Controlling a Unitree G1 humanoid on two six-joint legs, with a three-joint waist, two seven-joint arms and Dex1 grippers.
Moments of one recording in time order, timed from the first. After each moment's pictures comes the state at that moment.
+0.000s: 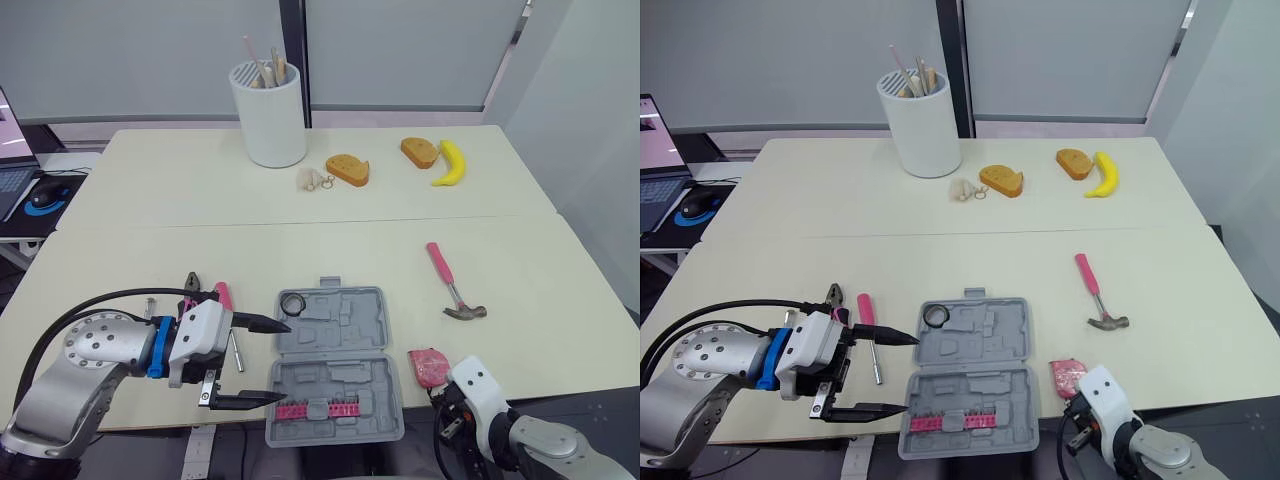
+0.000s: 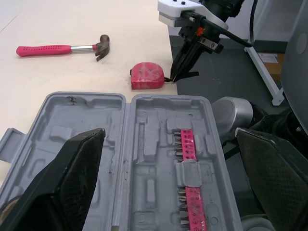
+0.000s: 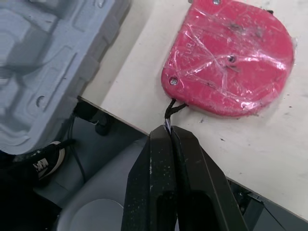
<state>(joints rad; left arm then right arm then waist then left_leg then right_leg) 0.06 0.90 0.09 -0.44 -0.54 0.25 -1.35 0.42 -0.53 0.12 -0.82 0.22 1.07 0.41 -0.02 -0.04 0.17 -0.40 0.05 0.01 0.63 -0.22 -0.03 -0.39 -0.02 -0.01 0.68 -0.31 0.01</state>
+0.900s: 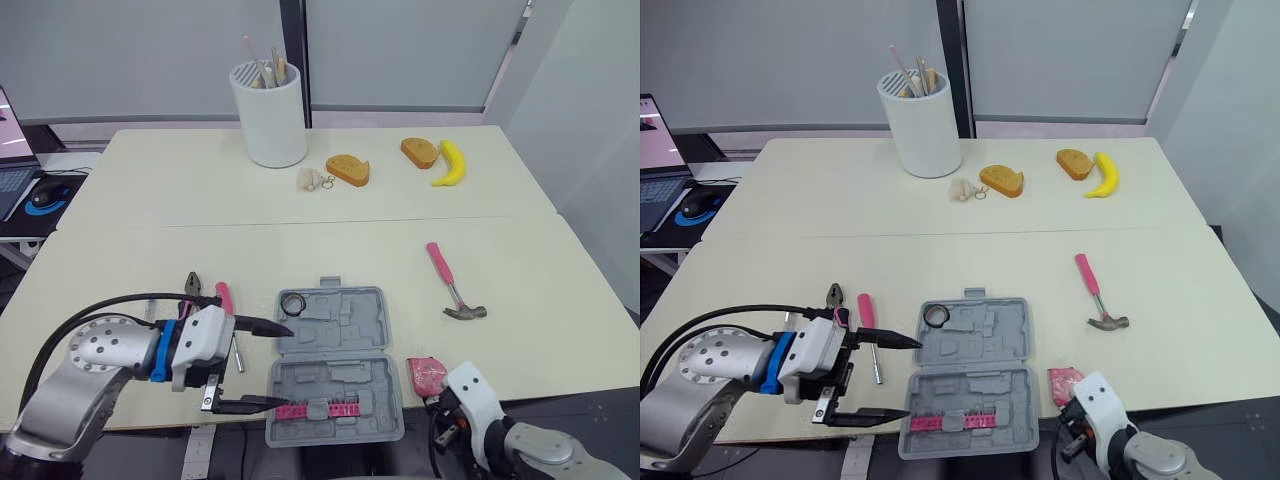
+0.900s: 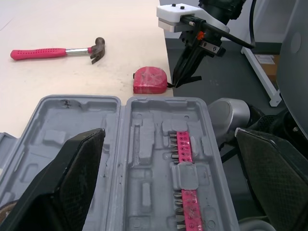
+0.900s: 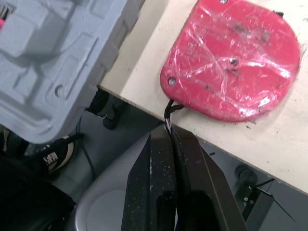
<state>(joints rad) 0.07 0.90 0.08 -0.43 -0.53 0.21 -1.34 0.43 -0.50 0.12 -0.85 0.29 1.13 0.36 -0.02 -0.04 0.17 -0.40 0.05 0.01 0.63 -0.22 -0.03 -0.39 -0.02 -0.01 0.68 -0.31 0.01</state>
